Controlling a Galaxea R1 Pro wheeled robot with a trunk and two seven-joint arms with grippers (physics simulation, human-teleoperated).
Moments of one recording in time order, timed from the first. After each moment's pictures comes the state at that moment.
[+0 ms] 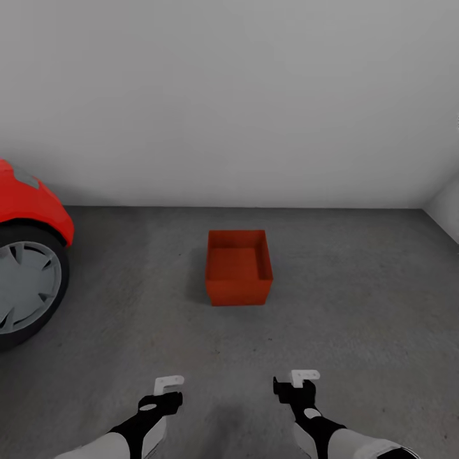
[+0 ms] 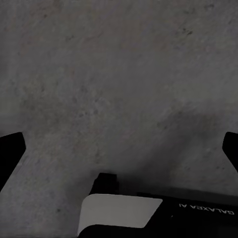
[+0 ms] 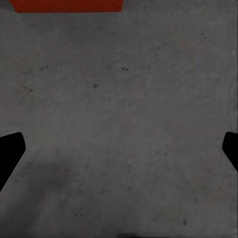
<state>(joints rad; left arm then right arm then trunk) -0.62 -0.08 -0.19 -0.11 0.26 -0.05 0.21 -0.67 0.09 0.28 0.02 -0.23 -0.37 -0.15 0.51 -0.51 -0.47</state>
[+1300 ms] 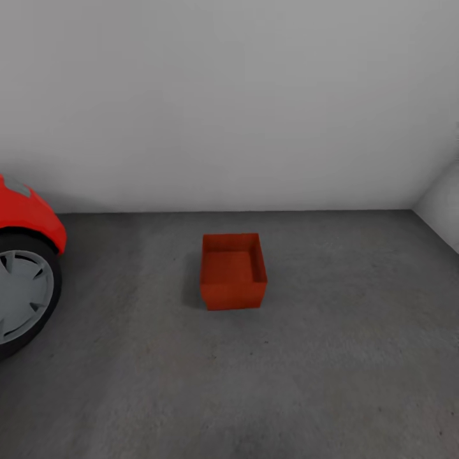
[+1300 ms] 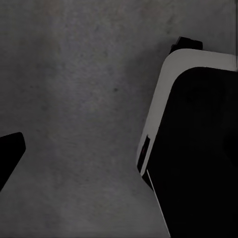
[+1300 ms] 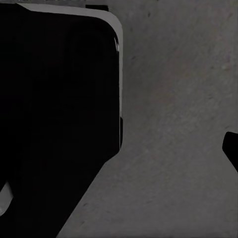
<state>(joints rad) -0.33 0.12 -0.19 0.00 0.40 -0.06 0.06 -0.22 0.00 0.28 0.03 -0.27 -0.22 -0.10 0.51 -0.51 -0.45</state>
